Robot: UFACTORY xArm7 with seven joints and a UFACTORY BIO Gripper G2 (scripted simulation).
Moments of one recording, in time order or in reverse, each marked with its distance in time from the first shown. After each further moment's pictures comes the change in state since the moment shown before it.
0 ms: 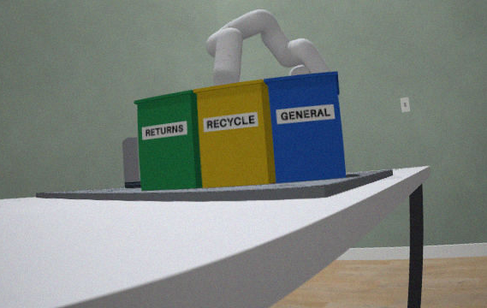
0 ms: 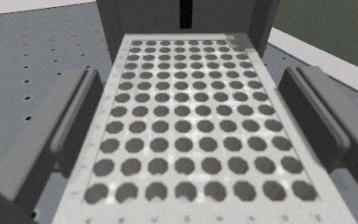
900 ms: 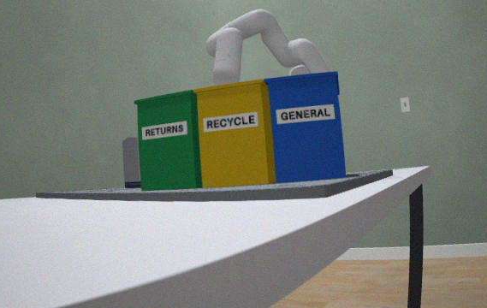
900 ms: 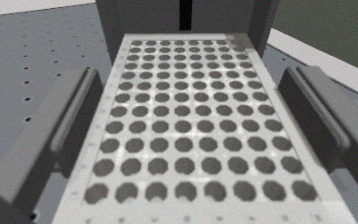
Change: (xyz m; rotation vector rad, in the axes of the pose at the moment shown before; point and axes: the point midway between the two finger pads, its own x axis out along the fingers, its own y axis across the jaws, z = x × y) arm 0.000 0.000 0.001 0.000 -0.001 0.000
